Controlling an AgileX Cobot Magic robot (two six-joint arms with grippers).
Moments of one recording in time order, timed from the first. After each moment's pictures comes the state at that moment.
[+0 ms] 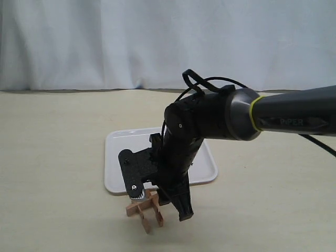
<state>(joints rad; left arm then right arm) 0.00 0.00 0.00 -0.01 0.26 0.03 0.40 2.03 -1.37 0.06 0.76 -1.23</state>
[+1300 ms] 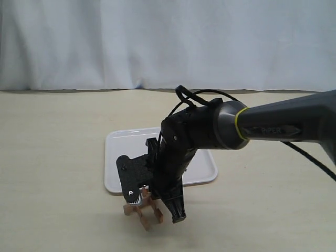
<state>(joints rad) 0.00 0.00 0.00 -0.01 0.26 0.03 0.40 2.10 -1.37 0.06 0.64 -1.24</state>
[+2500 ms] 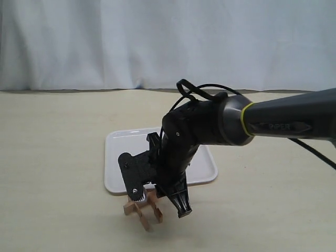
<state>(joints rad) 0.00 0.00 0.00 -0.01 0.26 0.03 0.40 2.07 -1.37 -0.01 0.66 -1.24</state>
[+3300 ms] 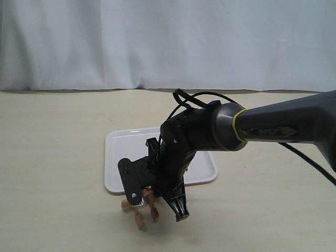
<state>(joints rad) 0.00 0.00 0.00 -0.01 0.26 0.03 0.40 2.12 -1.37 -0.01 0.62 -1.24</state>
